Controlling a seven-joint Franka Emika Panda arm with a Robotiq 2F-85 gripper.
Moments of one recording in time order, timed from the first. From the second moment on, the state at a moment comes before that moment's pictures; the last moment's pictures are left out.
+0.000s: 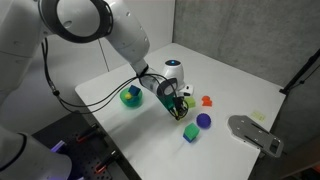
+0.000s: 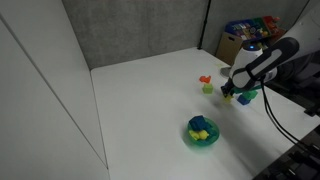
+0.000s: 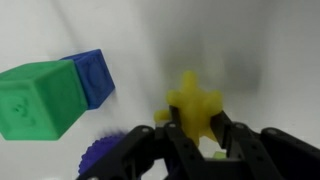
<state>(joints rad) 0.04 0.80 -0.23 -1.93 -0.02 2.81 0.25</state>
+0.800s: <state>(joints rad) 0.00 0.38 0.00 -2.16 0.11 2.45 0.09</state>
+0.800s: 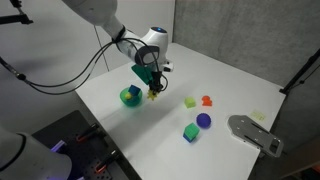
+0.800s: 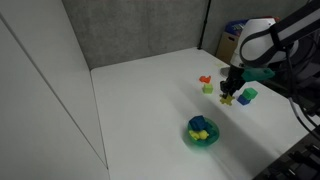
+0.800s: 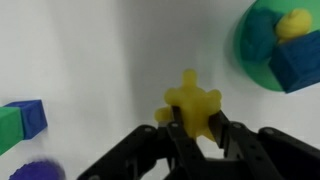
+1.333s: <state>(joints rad) 0.01 0.29 0.09 -2.25 0.21 2.25 0.00</state>
